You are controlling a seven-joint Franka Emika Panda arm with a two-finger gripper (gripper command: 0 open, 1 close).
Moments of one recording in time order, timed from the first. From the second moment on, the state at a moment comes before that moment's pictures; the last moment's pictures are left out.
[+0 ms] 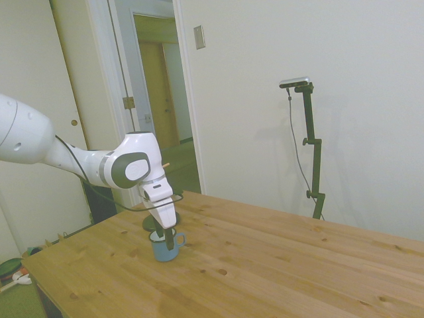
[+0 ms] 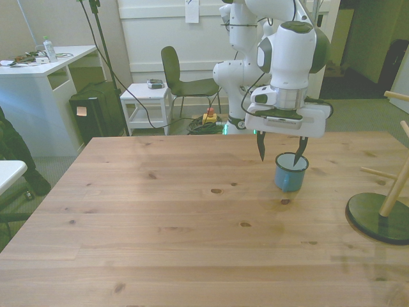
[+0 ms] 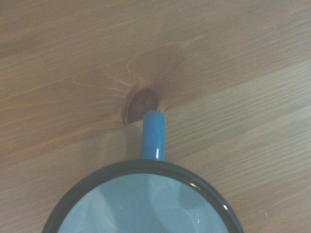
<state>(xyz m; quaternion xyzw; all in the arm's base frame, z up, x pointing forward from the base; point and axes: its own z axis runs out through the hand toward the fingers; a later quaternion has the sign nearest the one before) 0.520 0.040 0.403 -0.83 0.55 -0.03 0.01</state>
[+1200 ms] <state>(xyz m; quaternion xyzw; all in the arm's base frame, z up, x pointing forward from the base) 0.522 0.038 0.394 -0.84 0.55 -0.03 0.01</state>
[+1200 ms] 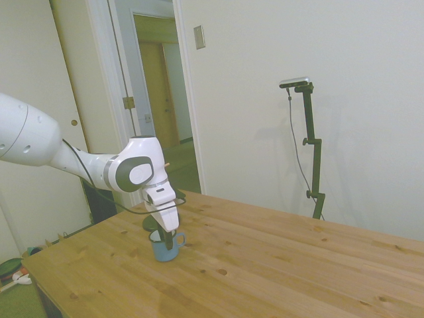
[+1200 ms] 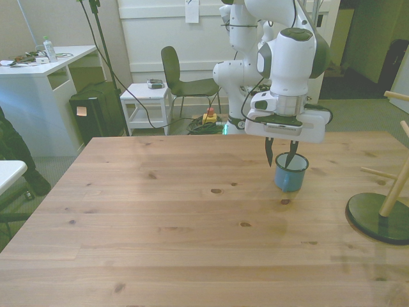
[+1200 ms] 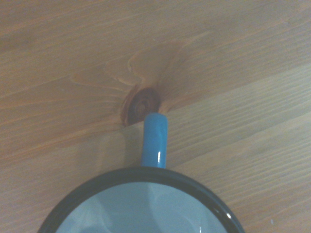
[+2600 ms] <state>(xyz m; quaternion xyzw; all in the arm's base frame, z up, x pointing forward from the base) 0.467 0.026 0.534 -0.85 0.51 -0.09 0.07</state>
